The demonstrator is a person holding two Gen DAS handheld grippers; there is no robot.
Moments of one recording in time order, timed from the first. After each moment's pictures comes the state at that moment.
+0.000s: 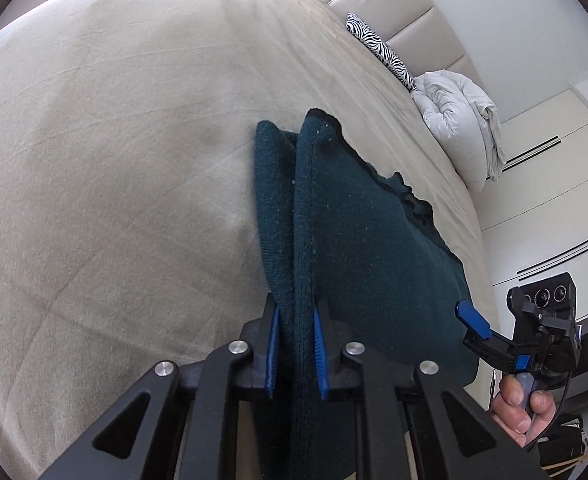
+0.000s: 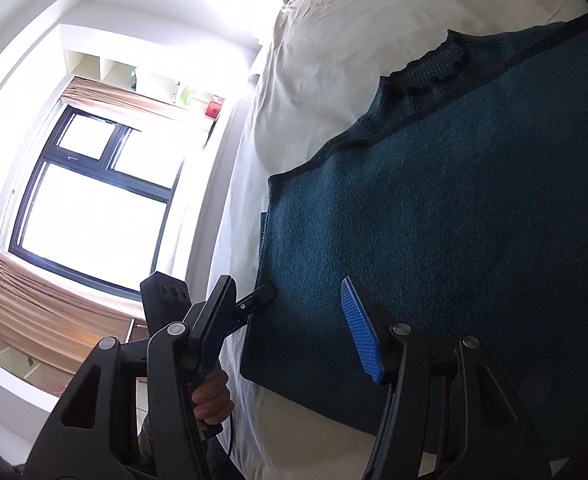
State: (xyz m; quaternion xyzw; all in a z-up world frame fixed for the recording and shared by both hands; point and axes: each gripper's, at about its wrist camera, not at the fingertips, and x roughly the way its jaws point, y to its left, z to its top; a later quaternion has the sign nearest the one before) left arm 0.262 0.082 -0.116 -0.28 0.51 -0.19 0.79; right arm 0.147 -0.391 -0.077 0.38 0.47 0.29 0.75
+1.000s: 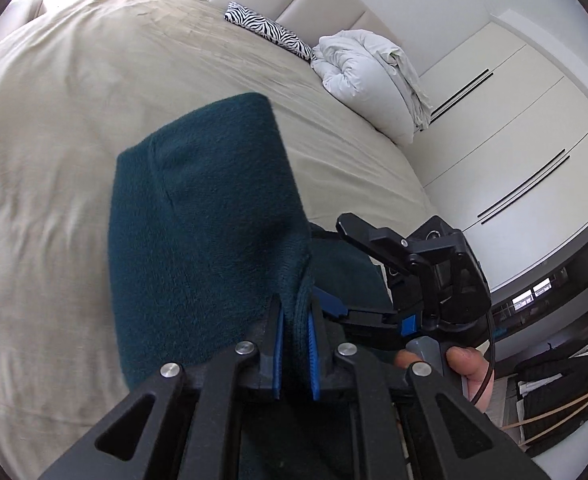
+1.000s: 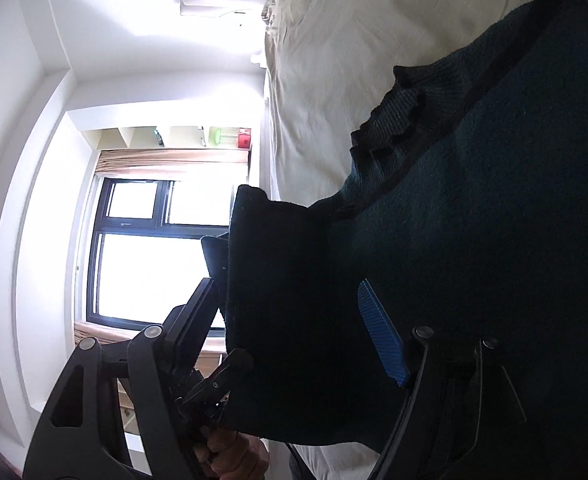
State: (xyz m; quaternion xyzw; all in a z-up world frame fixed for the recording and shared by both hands) left arm 0.269 -0.122 -0.043 -0.21 0.47 -0.31 0.80; right arm 0.226 -0.497 -0.107 0.54 0.44 0.31 0.65
